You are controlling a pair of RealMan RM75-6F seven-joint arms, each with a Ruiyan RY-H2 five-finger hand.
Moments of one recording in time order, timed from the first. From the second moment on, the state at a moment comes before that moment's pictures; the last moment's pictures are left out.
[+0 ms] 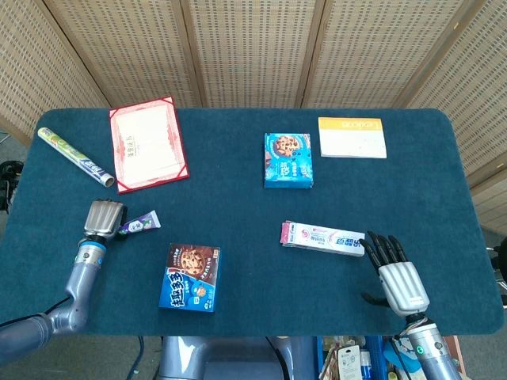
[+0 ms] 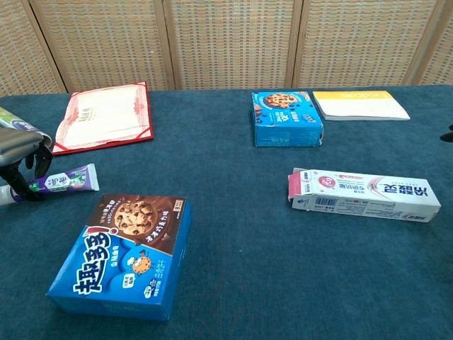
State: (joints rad) left arm -0.62 -1.60 -0.11 -1.12 0.94 0.96 0.52; right arm 0.19 -1.32 0.00 -1.64 -1.56 1.36 -0.21
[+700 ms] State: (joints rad) left arm -0.62 -1.57 -0.12 -1.14 1.13 1.05 0.41; right arm 0.19 -1.32 0.00 -1.65 -1.56 1.36 -0.22
